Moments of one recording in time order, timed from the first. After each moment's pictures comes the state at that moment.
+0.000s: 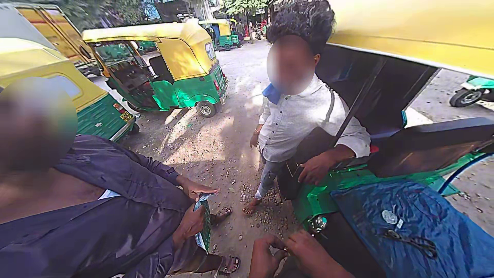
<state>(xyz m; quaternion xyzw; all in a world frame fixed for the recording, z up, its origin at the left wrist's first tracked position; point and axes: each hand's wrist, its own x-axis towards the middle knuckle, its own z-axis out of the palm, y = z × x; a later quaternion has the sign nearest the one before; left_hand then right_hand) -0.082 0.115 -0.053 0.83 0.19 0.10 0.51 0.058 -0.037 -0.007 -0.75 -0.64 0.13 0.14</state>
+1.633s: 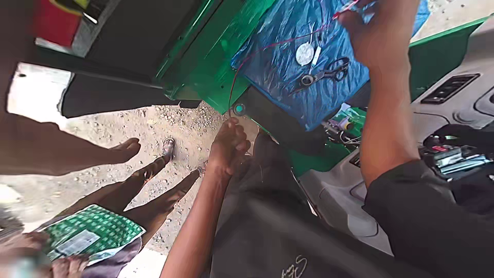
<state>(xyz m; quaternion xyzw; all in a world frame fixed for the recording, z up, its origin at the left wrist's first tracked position) 0.210 -0.064 -0.142 0.30 0.31 -0.20 0.88 0.440 -0.400 -0.124 -0.96 -0.08 0.05 0.28</state>
